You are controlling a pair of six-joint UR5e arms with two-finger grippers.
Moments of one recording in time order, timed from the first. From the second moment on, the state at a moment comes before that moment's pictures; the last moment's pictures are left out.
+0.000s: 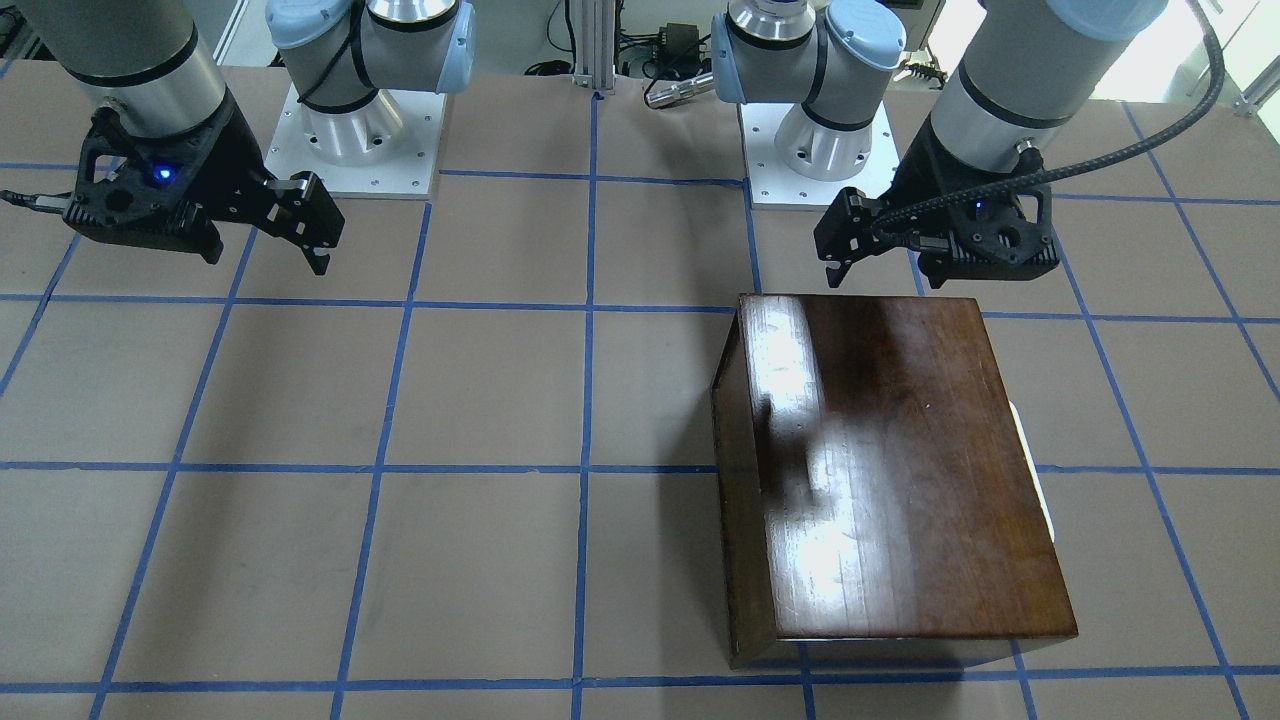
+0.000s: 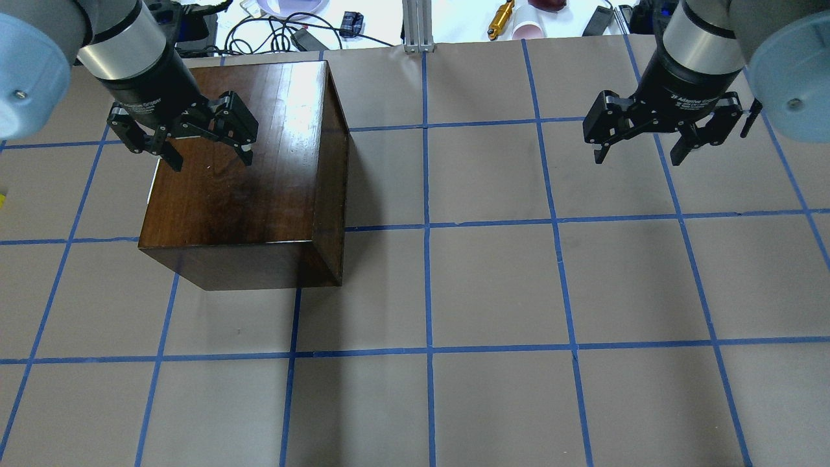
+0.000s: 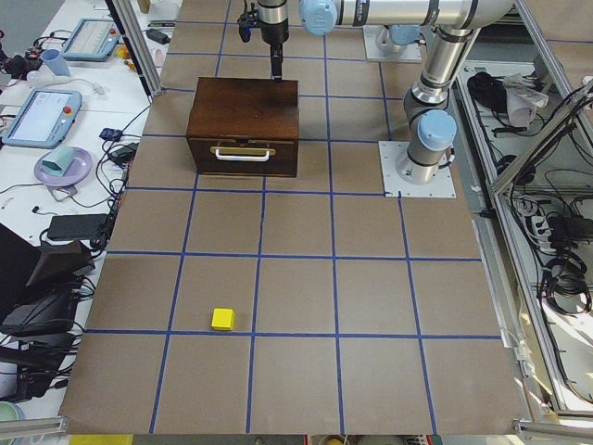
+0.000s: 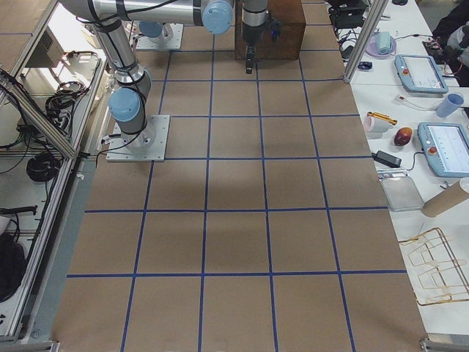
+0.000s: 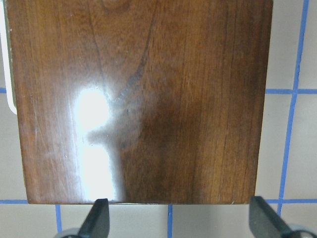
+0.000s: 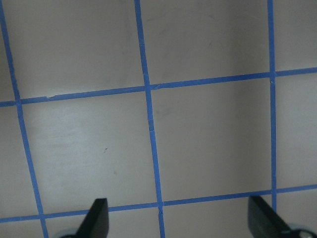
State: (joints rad) left arm -1.52 -1.61 -1.54 -1.61 1.55 0.02; right arm 1.52 -1.59 1.63 -1.60 -1.59 0.04
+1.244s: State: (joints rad) left arm -1.50 -1.61 -1.54 -1.59 1.57 0.02; right arm 1.52 -1.59 1.63 -1.60 -1.59 0.04
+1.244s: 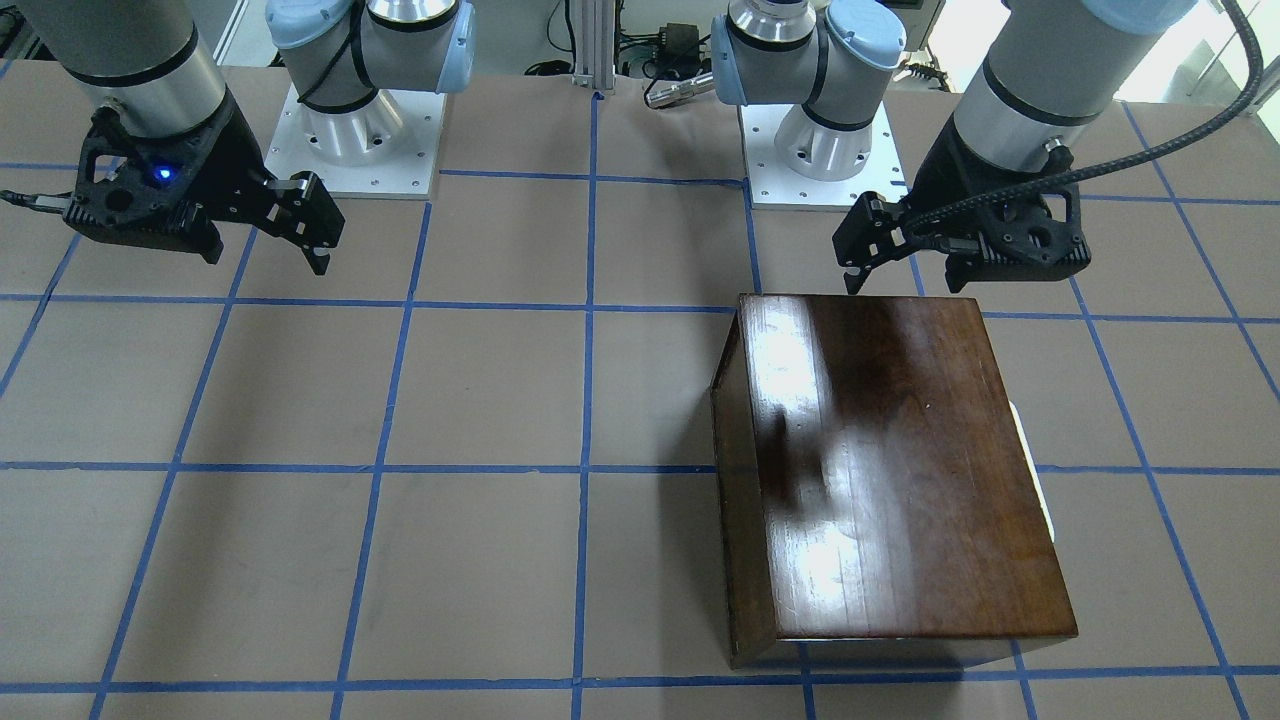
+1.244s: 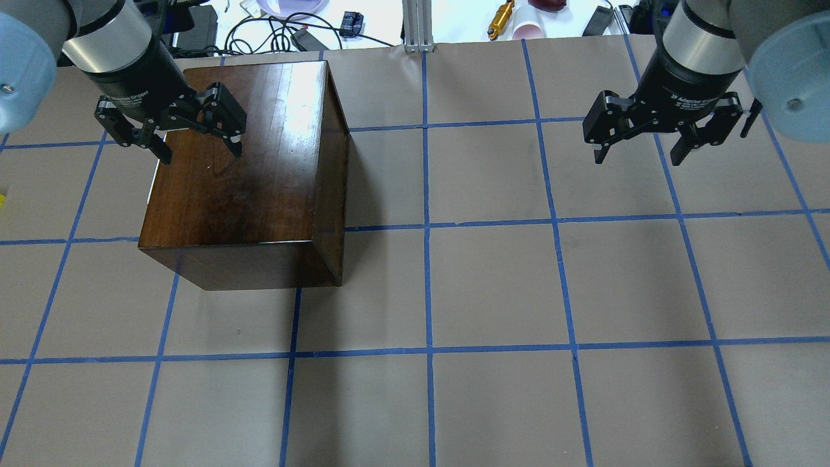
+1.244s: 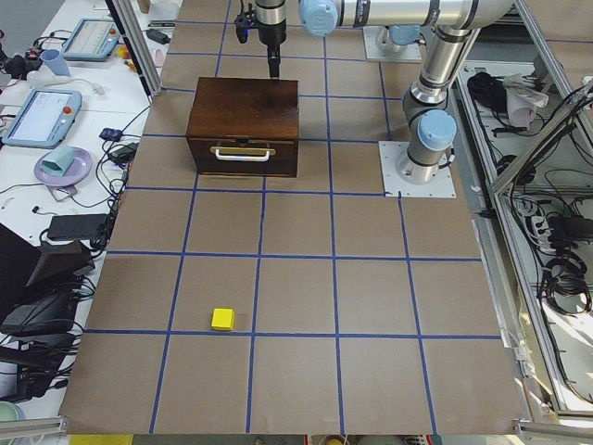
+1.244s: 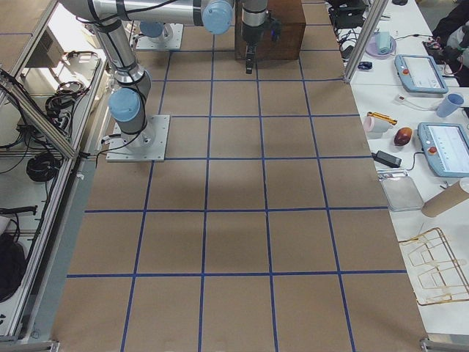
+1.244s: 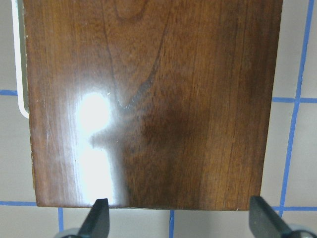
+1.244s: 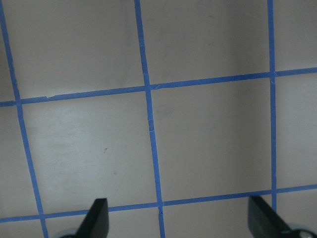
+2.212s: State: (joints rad) left arm -1.34 -1.66 -1.52 -1.48 1.59 0.07; right arm 1.52 -1.59 1.63 -1.60 -1.59 0.04
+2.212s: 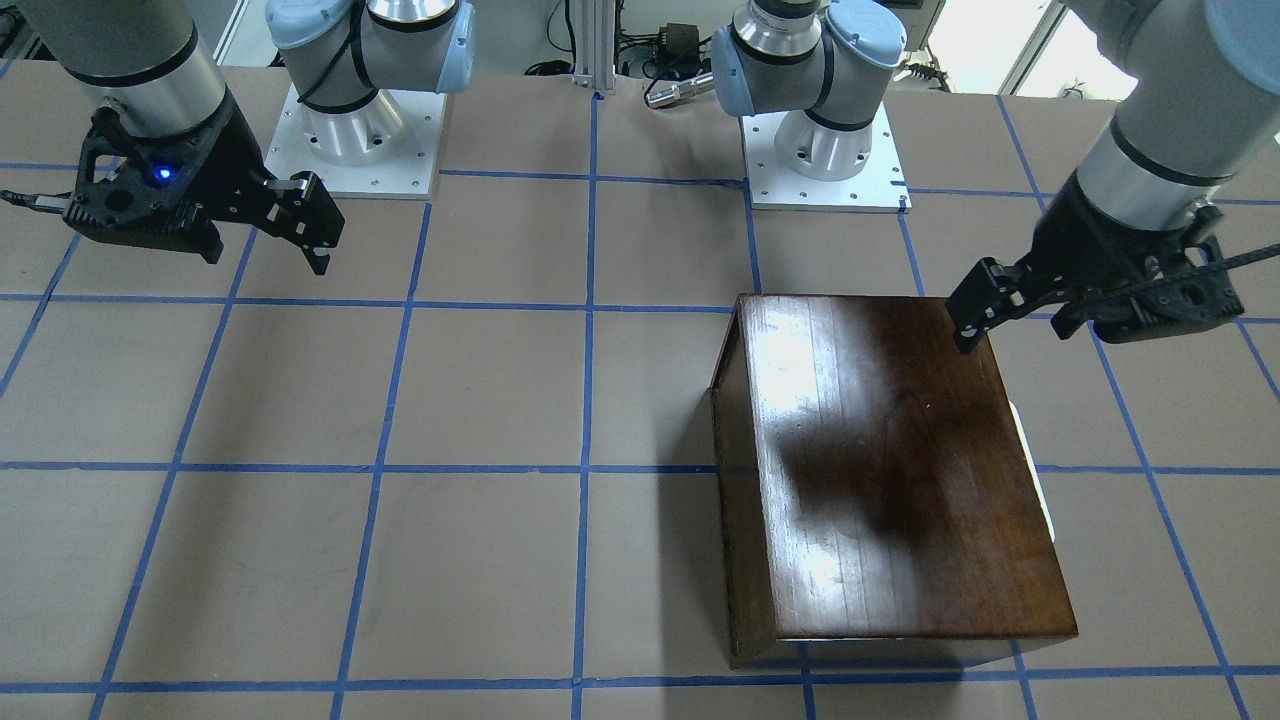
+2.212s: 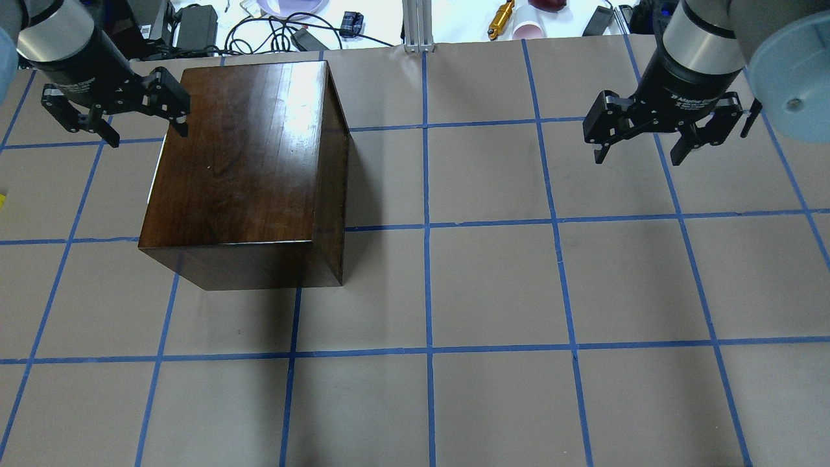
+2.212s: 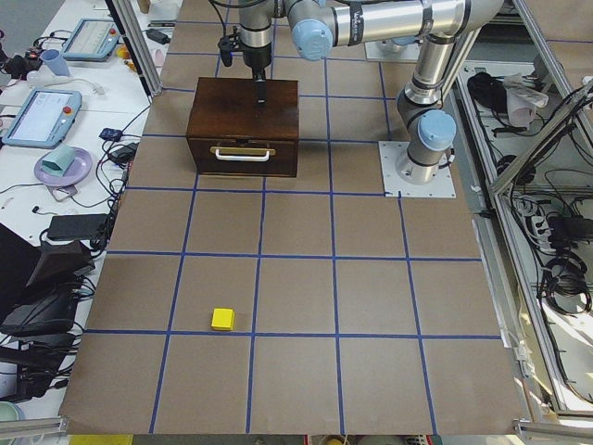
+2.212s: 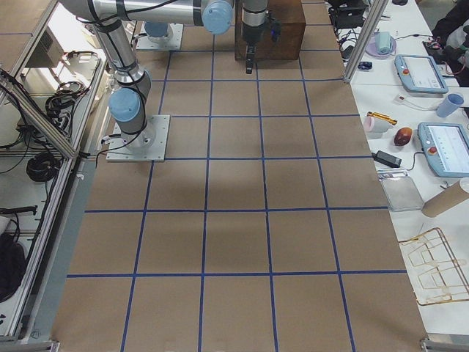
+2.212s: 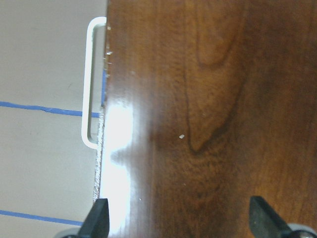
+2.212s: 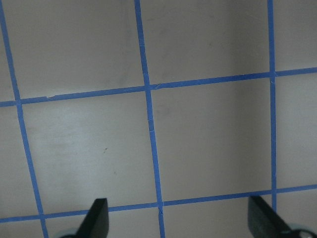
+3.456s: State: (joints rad) left arm -1.08 -1.83 -1.49 -1.40 1.48 0.45; right arm 1.52 -1.59 1.63 -1.60 -1.59 0.04
